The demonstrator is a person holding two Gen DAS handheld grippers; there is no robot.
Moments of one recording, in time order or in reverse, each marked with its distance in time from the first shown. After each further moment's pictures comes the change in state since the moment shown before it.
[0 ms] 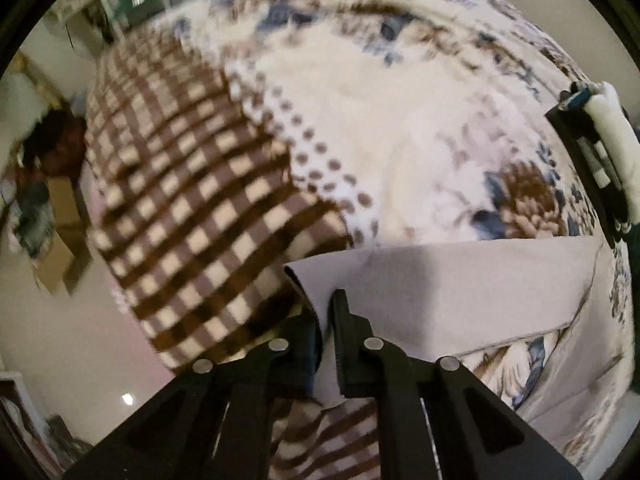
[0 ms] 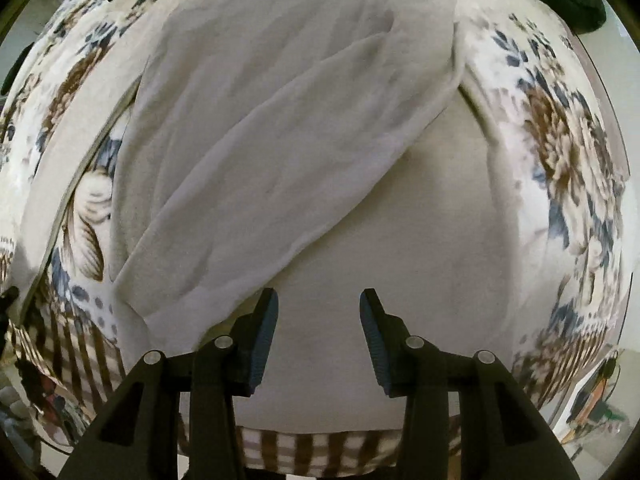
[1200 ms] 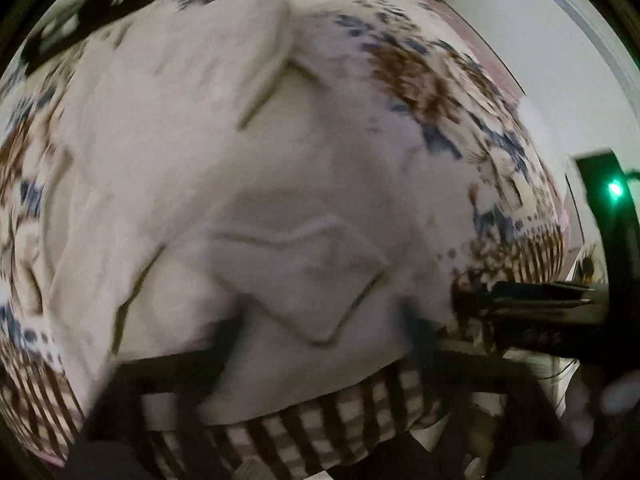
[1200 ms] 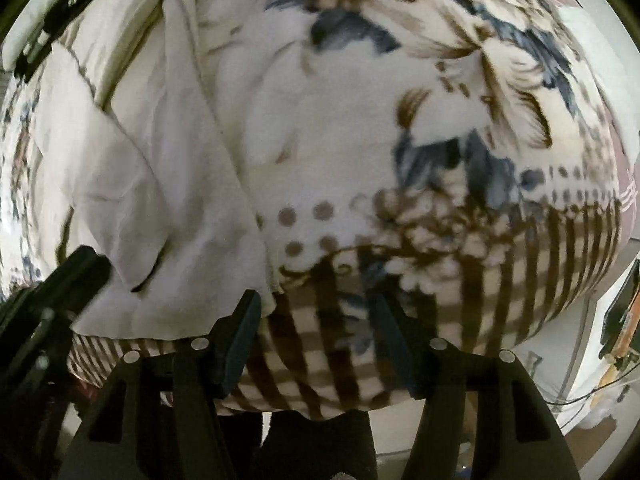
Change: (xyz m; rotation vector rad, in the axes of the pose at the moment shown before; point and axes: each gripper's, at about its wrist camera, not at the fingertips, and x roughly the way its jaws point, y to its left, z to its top) left arm -0.053 -0.265 -0.311 1.180 0.271 -0.477; right arm 0.001 -0.327 -0.159 0.313 0.109 0.128
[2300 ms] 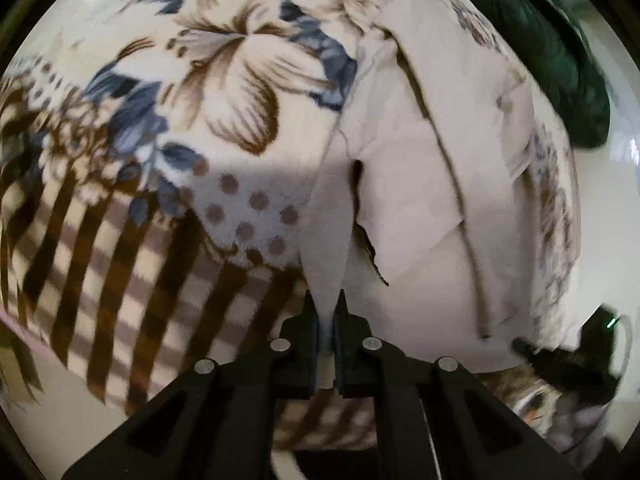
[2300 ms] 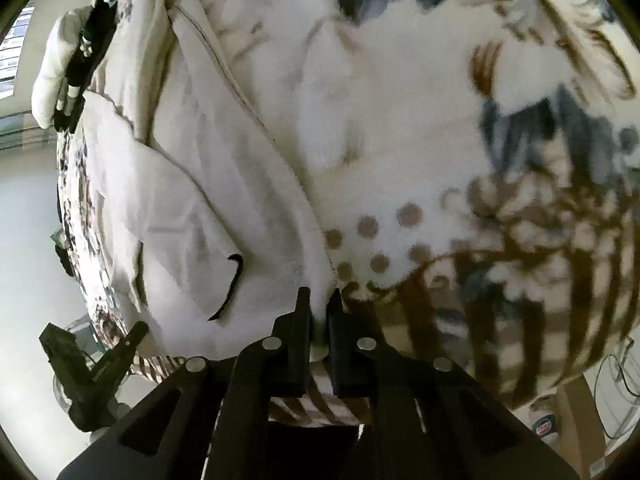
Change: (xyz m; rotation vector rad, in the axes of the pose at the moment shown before) left arm -0.051 0.156 -0.116 -0.651 -0.034 -0.050; right arm -0.005 -0.087 0.027 0.130 0.070 0.354
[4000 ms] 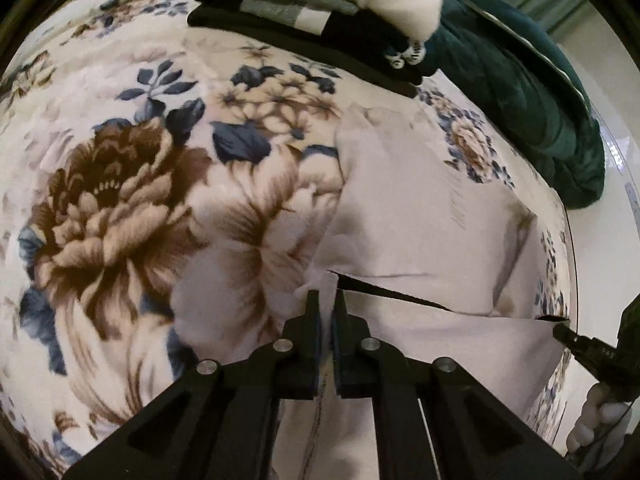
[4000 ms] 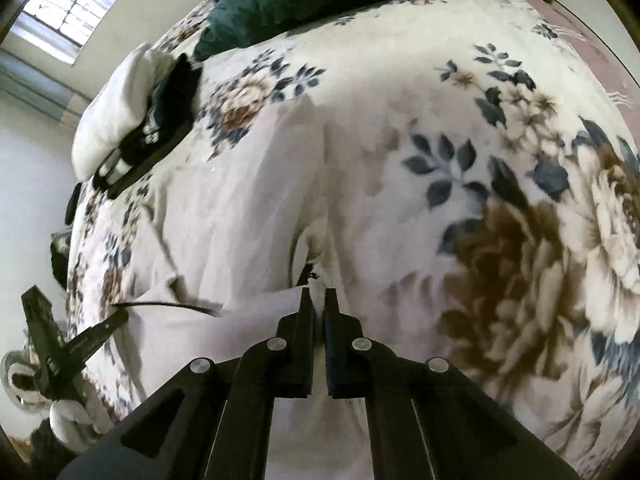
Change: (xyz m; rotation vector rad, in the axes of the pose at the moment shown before) left arm 0.027 -0.048 0.242 0.137 -0.228 -0.012; right arm -0.071 0.143 0.196 -0.270 -0.369 -0.073
